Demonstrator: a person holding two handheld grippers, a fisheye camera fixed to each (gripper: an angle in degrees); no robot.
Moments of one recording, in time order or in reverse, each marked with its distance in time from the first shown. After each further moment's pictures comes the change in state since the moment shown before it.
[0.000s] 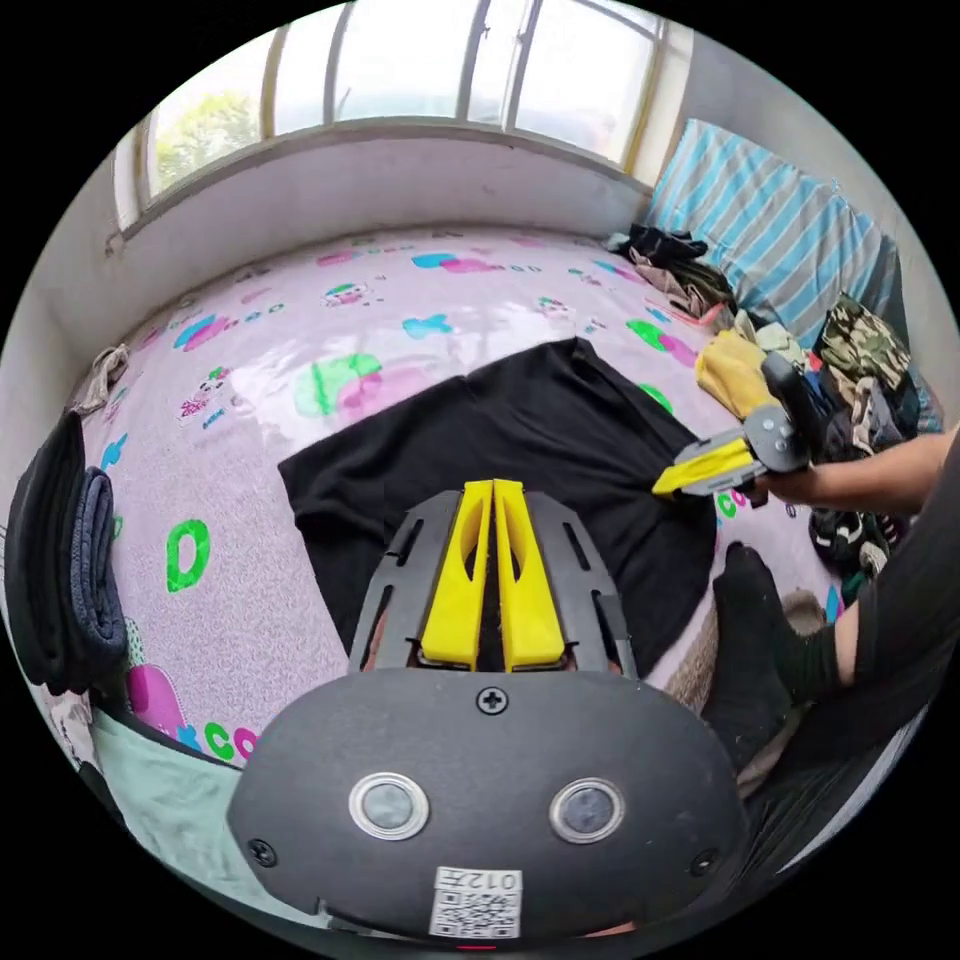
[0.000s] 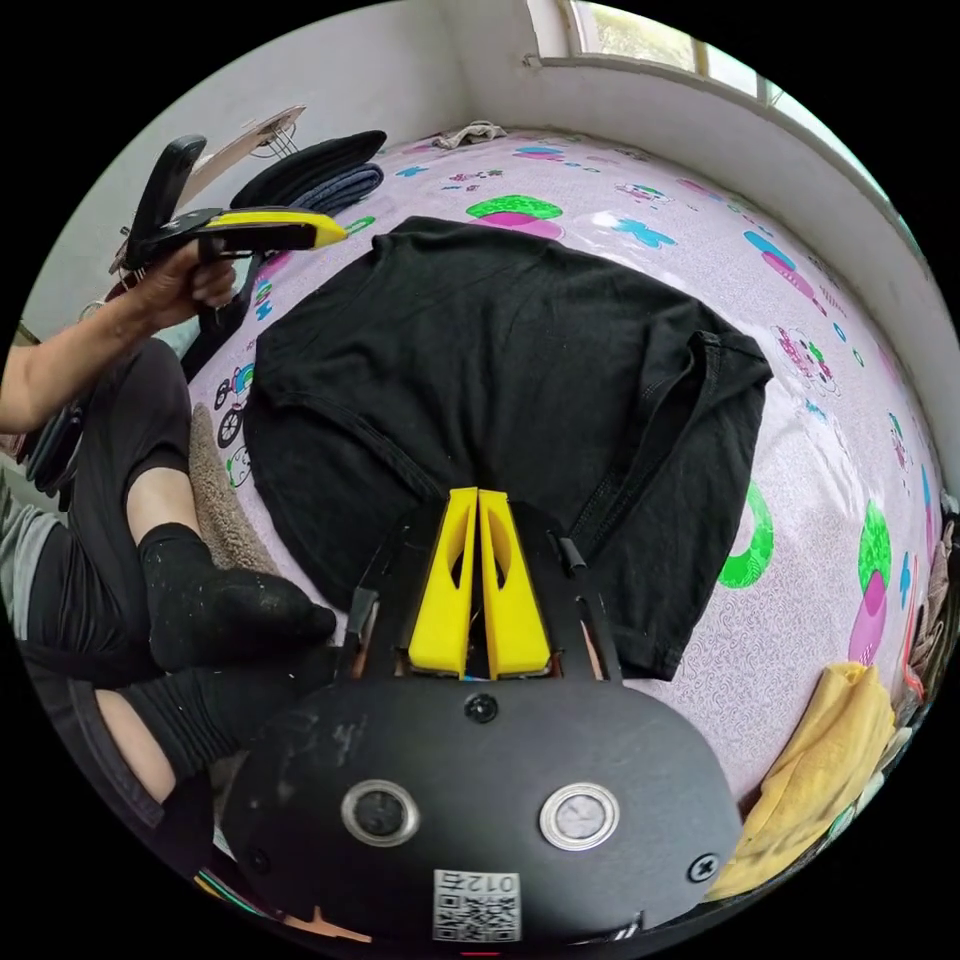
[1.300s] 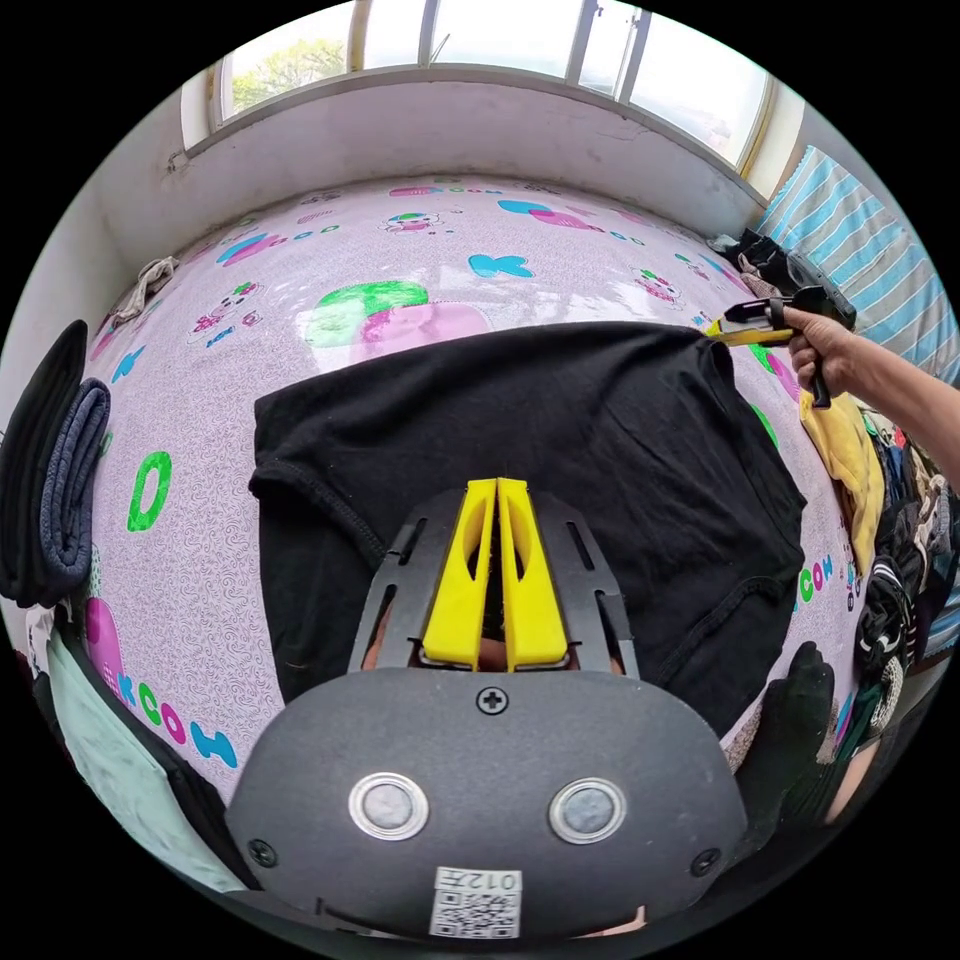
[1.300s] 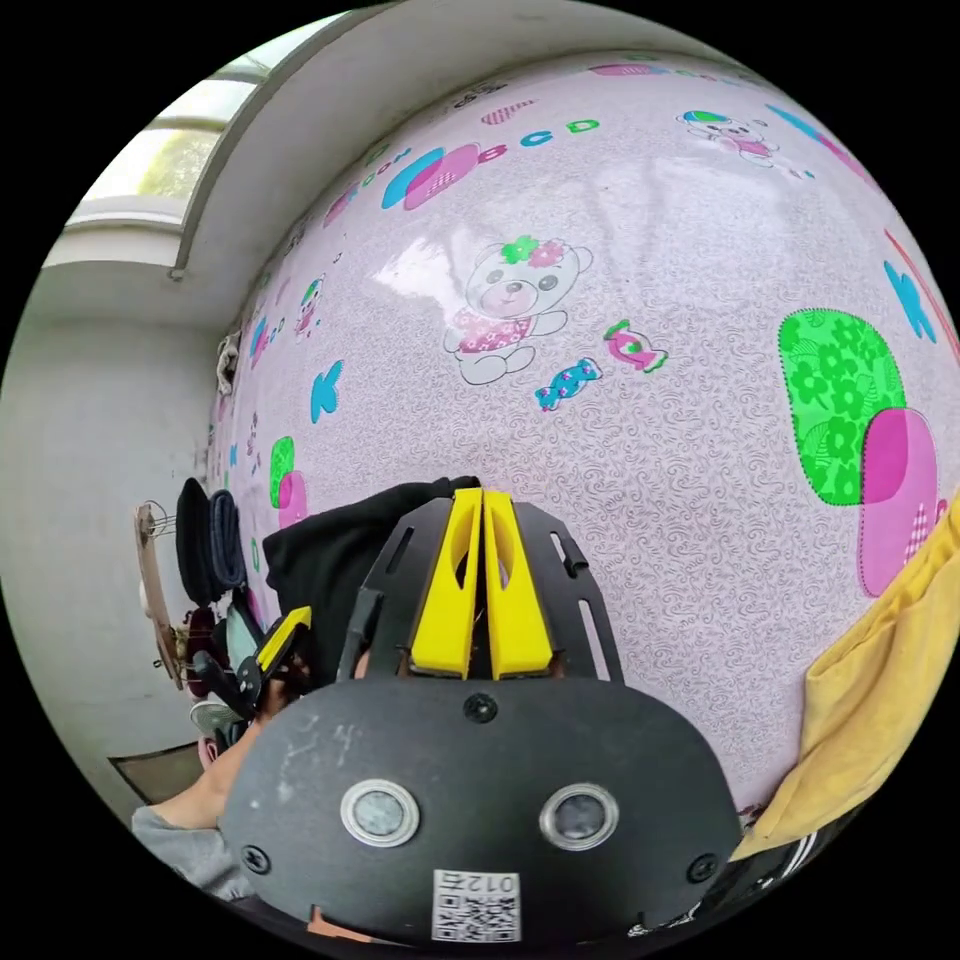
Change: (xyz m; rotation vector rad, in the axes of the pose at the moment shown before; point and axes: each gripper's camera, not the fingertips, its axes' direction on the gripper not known) left arm -0.003 -0.023 0.104 -0.097 -0.133 -0.222; right arm 0.069 -0.616 -0.328 0.043 -0.275 0.891
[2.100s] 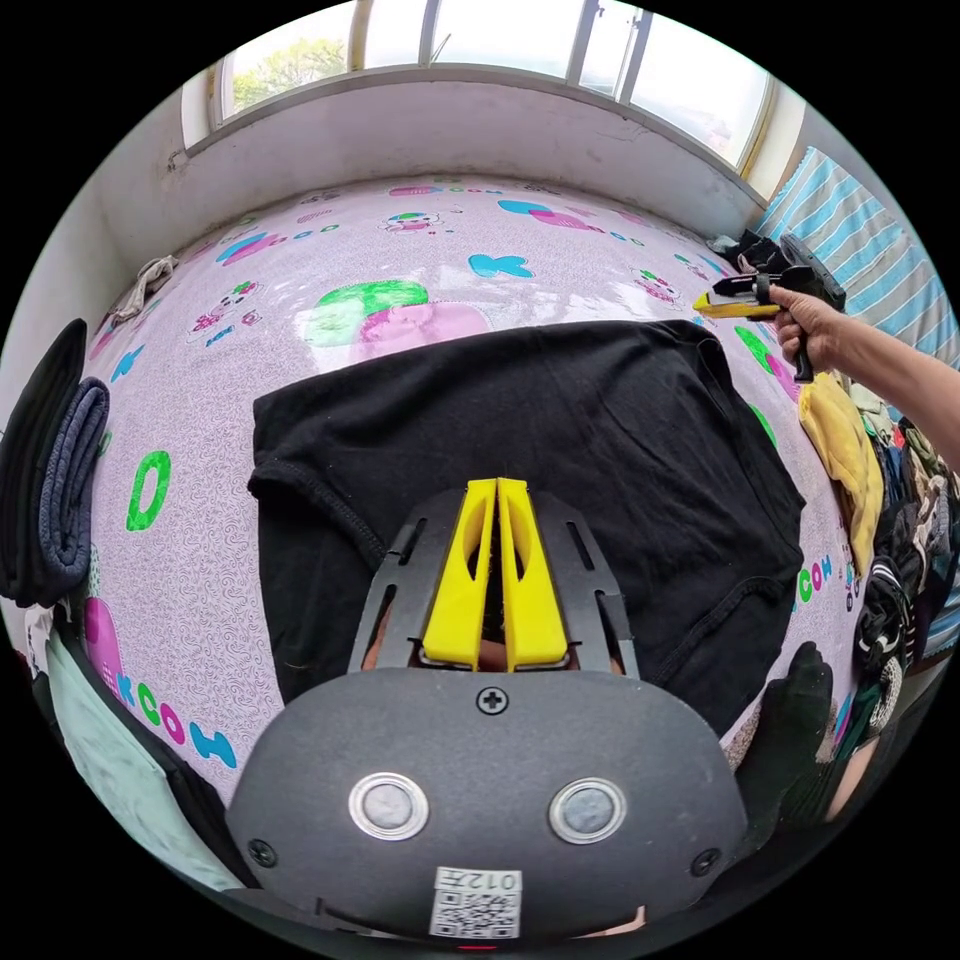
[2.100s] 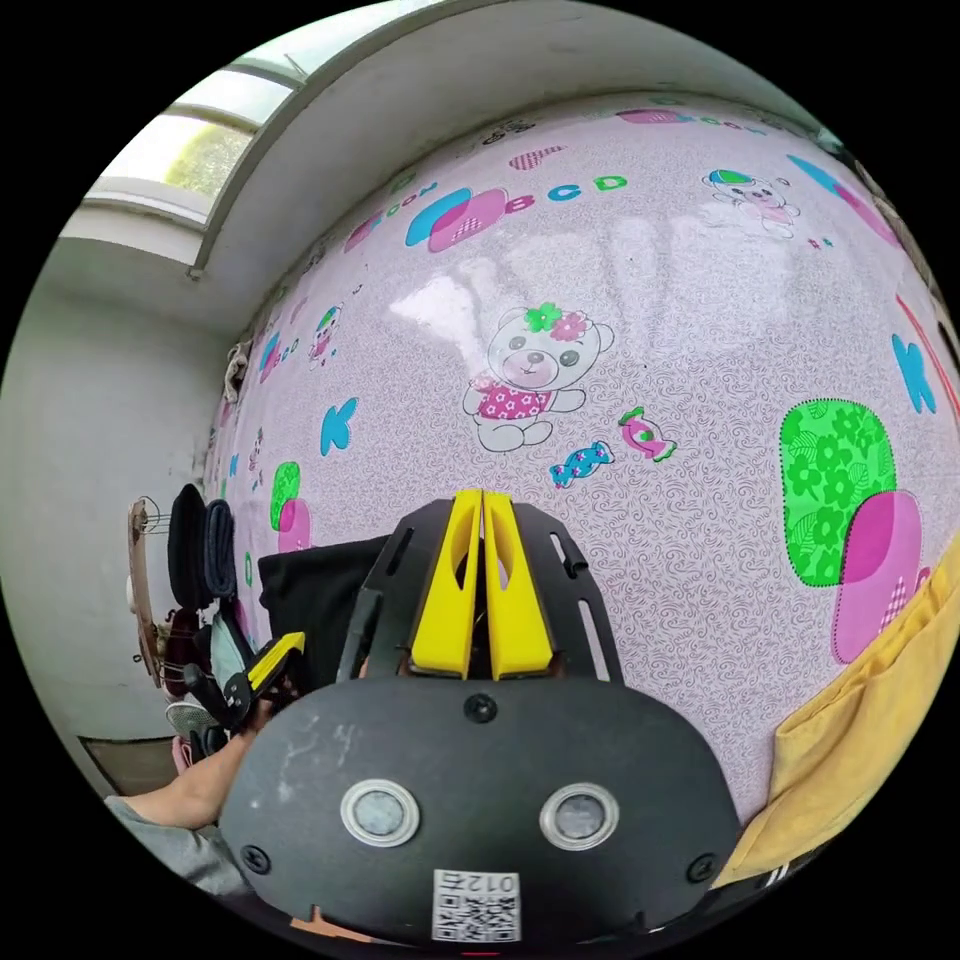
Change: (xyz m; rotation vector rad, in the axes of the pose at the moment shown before) left arm 0.009 -0.009 0.005 0.001 0.004 -0.002; right arm -0.312 0.017 -0.108 0.090 0.018 -0.061
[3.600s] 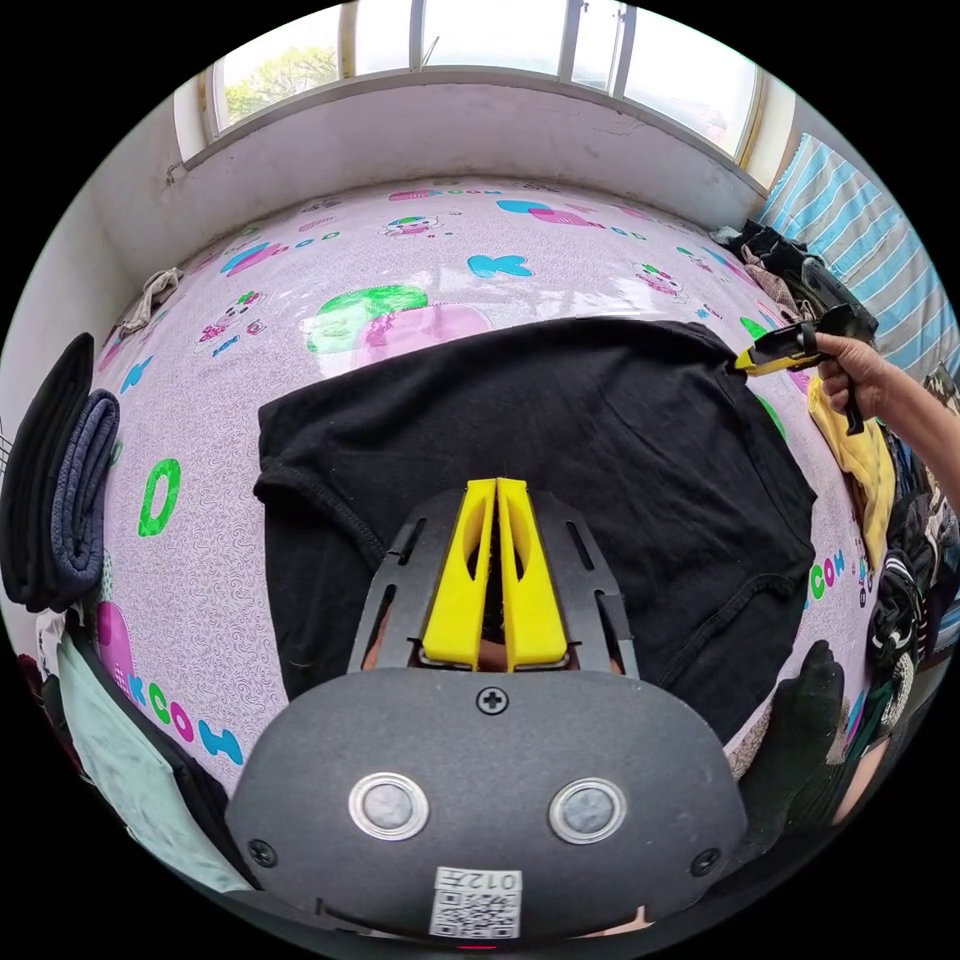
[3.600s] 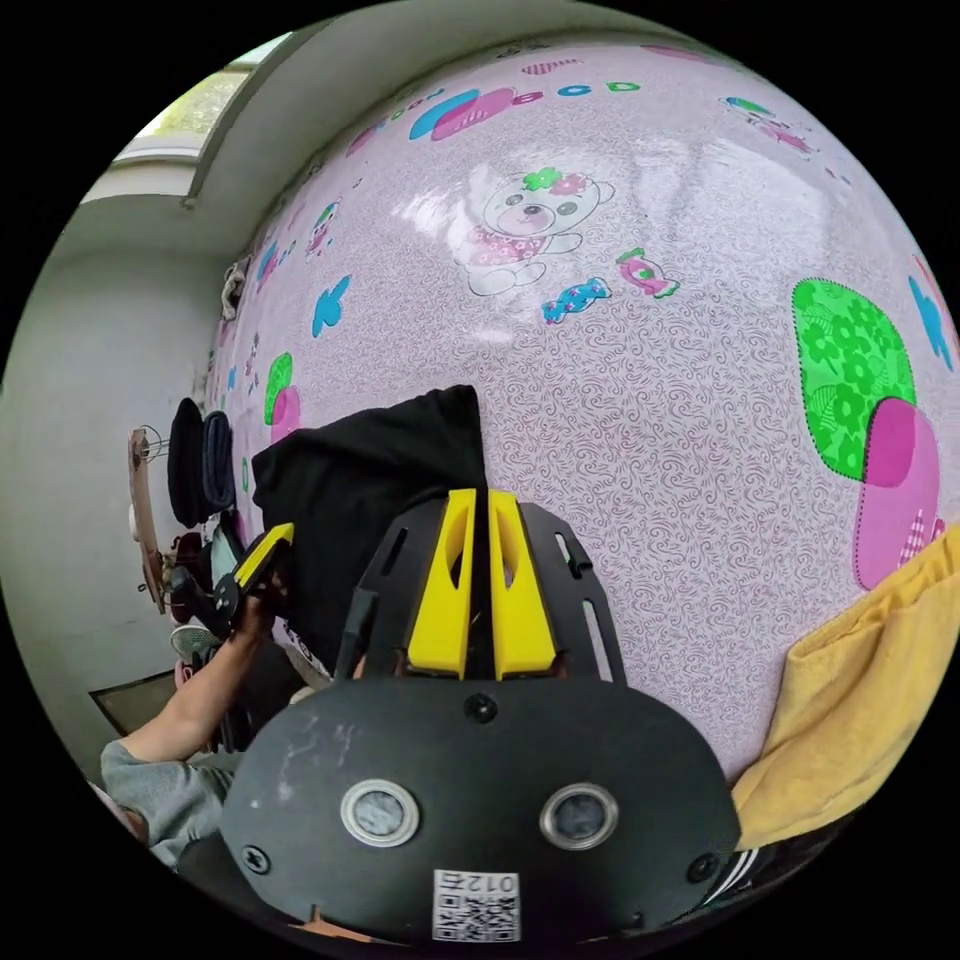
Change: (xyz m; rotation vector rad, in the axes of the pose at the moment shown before) left arm 0.020 -0.004 0.000 0.002 -0.042 0.019; right arm -0.093 0.256 0.002 -0.259 -0.014 -0.047
